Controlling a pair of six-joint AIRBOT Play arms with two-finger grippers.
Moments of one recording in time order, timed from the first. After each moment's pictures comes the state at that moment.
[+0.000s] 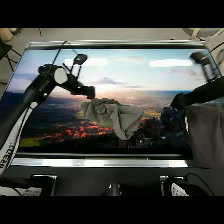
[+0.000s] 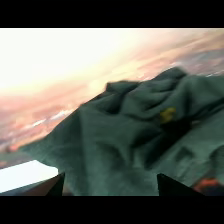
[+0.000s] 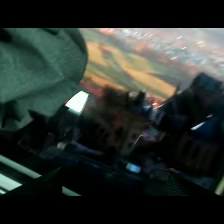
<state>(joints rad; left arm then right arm) -0.37 -1.57 1.59 1.42 -1.21 -1.62 -0.12 -1.20 1.38 -1.23 1.57 1.03</state>
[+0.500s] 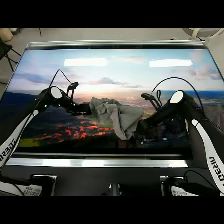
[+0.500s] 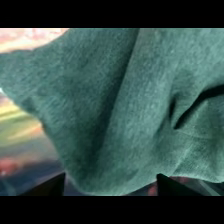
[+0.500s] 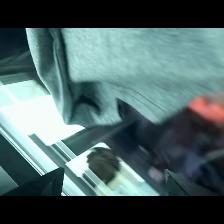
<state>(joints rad) -0.25 -1.61 1.22 1.09 -1.04 -1.49 0.09 -1.41 1.02 -0.98 1.37 0.96</state>
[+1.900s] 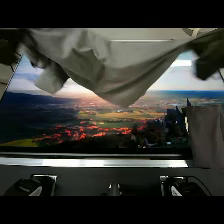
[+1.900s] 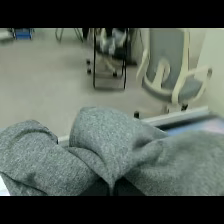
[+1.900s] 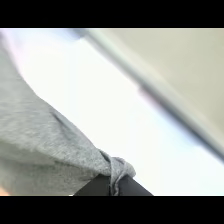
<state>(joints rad) -0.27 -0.82 1.48 1.29 -0.75 -1.42 0.12 -0.90 1.73 -1.29 1.16 0.97</state>
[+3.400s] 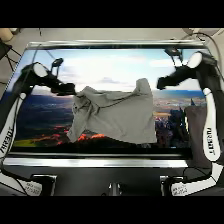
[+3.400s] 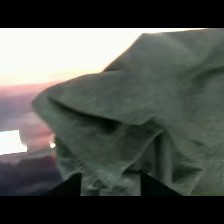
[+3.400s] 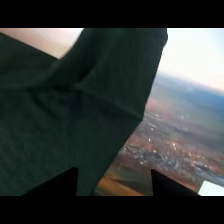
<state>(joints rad) -0.09 -1.69 1.64 1.29 -1.27 -1.54 -0.07 -1.66 1.72 -1.31 1.31 1.12</state>
